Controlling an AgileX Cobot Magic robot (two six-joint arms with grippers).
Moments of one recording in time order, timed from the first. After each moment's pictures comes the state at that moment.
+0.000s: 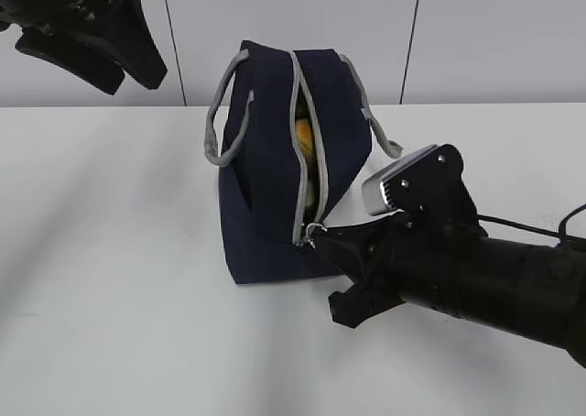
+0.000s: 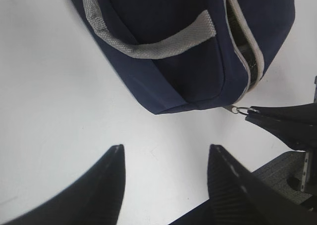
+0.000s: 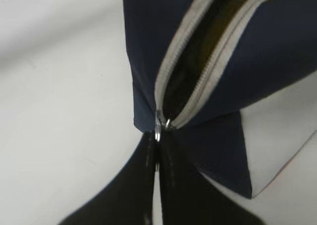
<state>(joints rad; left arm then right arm) -0.36 1.66 -1.66 -0.33 1.24 0.01 0.53 1.63 -0.52 -0.34 -0.64 0.28</state>
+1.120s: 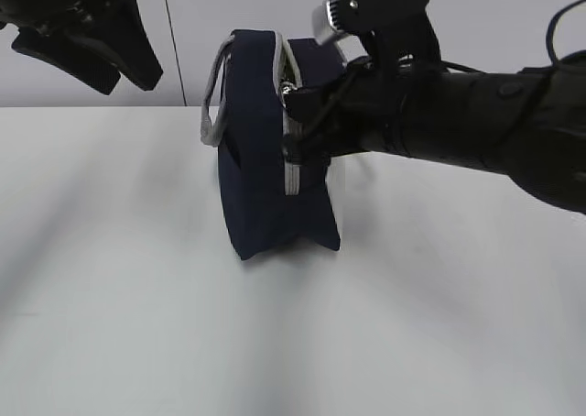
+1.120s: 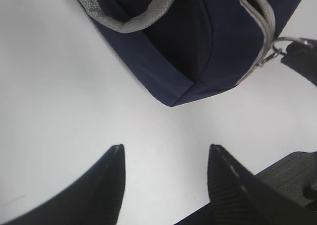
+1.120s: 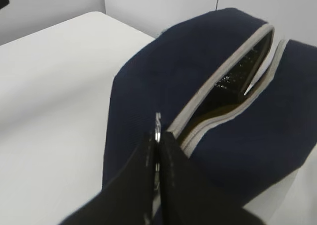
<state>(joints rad) -0.36 1.66 -1.66 -0.31 1.24 0.01 0.53 1.56 -0.89 -0.38 -0.30 0.28</state>
